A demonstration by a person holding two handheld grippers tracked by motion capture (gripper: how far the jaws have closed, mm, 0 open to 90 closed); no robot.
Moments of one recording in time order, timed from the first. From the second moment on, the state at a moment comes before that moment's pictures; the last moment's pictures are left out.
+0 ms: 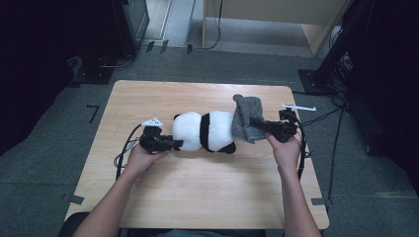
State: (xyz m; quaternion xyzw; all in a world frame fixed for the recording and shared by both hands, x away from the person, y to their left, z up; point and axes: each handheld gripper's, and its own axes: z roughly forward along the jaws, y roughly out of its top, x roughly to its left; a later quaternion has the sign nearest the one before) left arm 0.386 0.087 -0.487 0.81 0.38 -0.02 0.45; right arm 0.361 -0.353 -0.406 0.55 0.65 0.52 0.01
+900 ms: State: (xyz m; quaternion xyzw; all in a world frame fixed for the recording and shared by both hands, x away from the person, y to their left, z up) left arm 0.390 0.110 -0.464 0.76 0.38 -0.01 0.53; right arm 0.387 -0.323 -0.431 0.53 0.70 0.48 -0.01
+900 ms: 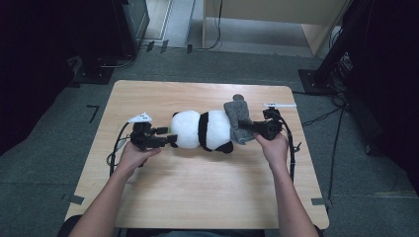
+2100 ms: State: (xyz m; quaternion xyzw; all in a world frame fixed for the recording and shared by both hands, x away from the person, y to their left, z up) left arm 0.404 0.075 -0.476 0.83 0.35 0.05 0.43; right arm 0.395 -0.308 -0.434 0.52 0.68 0.52 -0.01
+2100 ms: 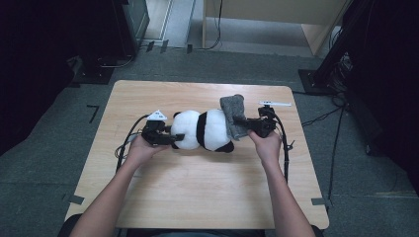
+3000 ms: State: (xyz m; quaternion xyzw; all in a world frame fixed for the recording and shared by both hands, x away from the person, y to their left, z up) left arm 0.405 0.076 -0.477 0.82 0.36 0.04 0.44; right arm 0.392 -0.305 -0.494 0.57 0.72 0.41 -0.02
